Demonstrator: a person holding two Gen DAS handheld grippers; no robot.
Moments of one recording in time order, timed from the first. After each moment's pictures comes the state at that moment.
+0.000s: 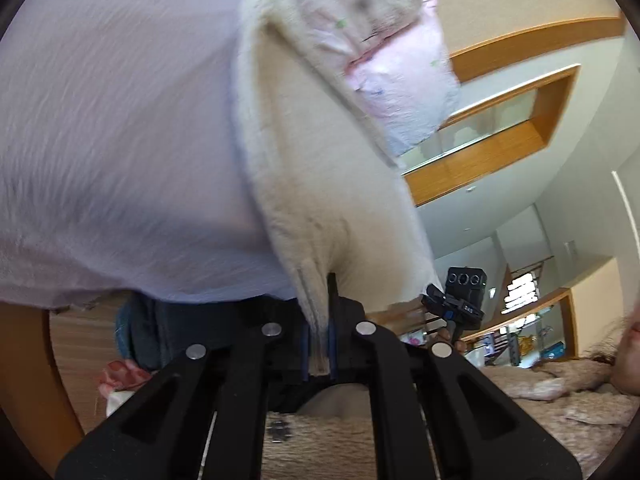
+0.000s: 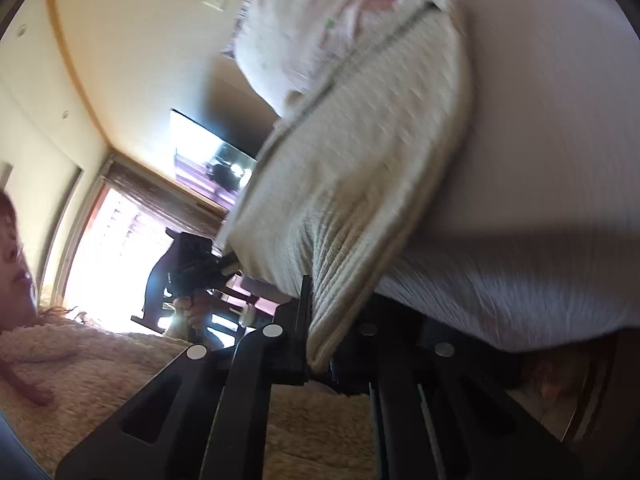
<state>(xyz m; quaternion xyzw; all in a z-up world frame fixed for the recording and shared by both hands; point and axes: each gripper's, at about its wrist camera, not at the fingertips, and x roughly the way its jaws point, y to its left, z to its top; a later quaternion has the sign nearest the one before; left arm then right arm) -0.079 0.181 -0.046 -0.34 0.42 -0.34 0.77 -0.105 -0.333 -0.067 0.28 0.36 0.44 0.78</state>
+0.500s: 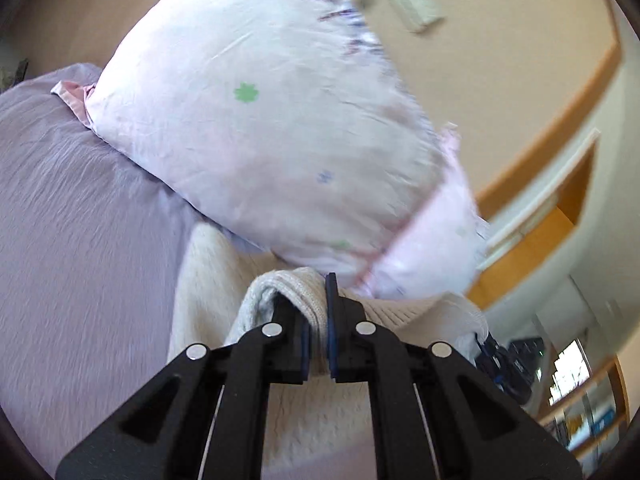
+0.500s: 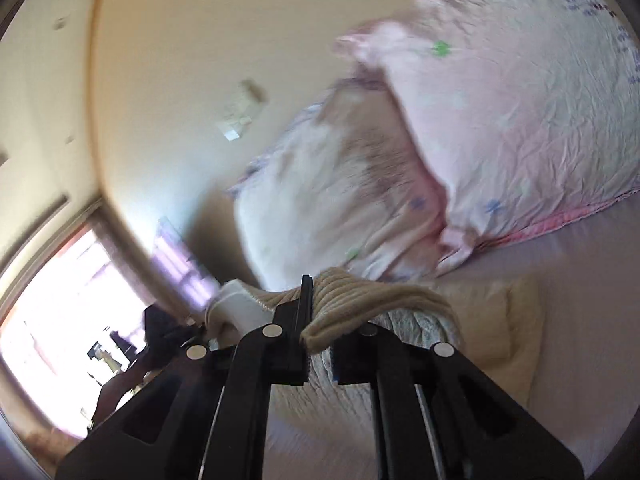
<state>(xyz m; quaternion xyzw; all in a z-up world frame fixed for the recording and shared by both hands) 0.154 0.191 0.080 -0.36 0.28 -0.19 0.87 0.140 -0.326 0.084 0.27 0.20 0.30 0.89</state>
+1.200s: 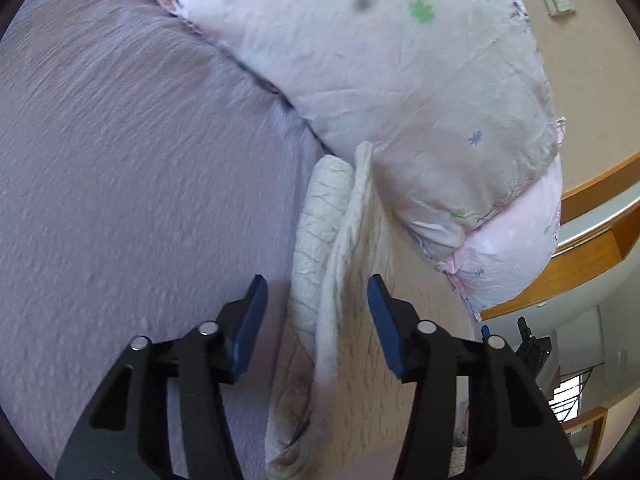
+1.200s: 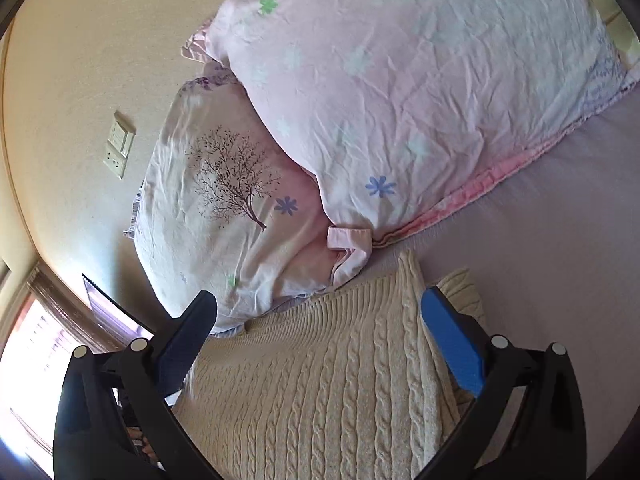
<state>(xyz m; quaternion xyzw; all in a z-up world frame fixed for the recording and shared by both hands) 0.178 0.231 -0.010 -0.39 0.42 -0.13 0.81 0.174 -0.357 0.023 0.34 0.24 0.22 0.88</state>
